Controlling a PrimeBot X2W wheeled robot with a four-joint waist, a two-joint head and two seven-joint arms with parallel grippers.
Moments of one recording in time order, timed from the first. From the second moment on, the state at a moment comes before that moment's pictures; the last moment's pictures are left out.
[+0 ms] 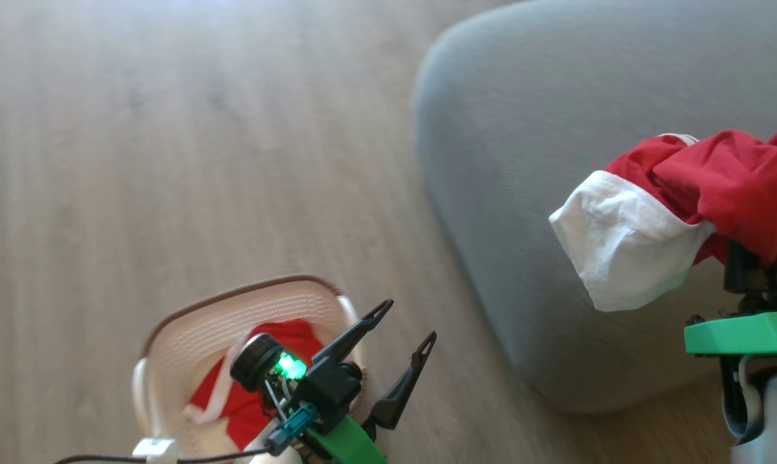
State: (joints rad) left arm -0.08 0.07 -0.52 0.12 -0.03 -0.13 -0.26; right arm -0.08 -0.07 -0.21 -0.04 -0.01 0.13 -0.26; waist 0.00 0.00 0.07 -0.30
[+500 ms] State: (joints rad) left arm -0.16 0.11 -0.63 0.10 -0.05 -0.13 -0.26; right arm -0.05 -0.05 -0.35 -0.11 0.01 0.13 -0.26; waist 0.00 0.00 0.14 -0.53
